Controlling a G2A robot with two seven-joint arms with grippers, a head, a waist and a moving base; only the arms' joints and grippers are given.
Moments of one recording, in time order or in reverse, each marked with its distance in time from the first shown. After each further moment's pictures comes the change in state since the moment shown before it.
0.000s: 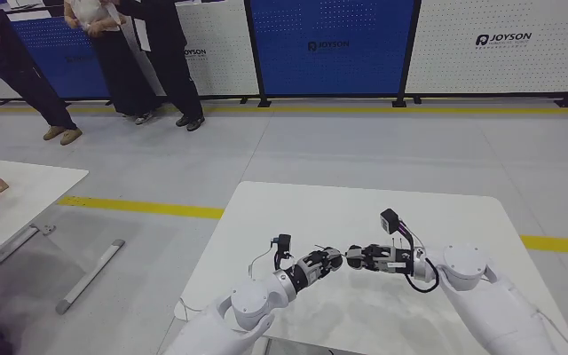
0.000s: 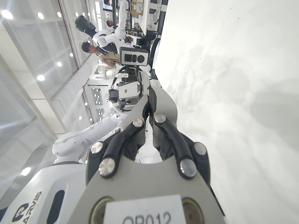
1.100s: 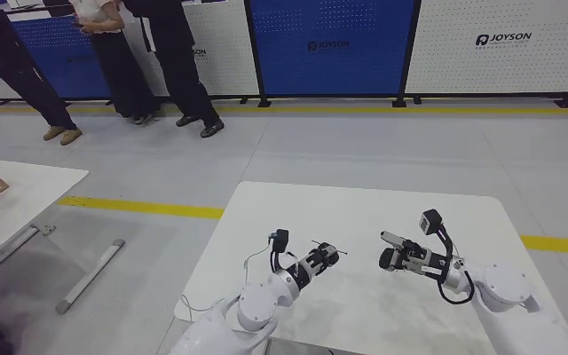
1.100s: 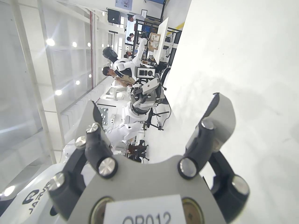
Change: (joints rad) left arm -0.012 -0.010 0.046 -0.044 0.311 0.093 0.144; right arm -0.191 0.077 0.249 -0.152 0.012 -0.049 -0.054
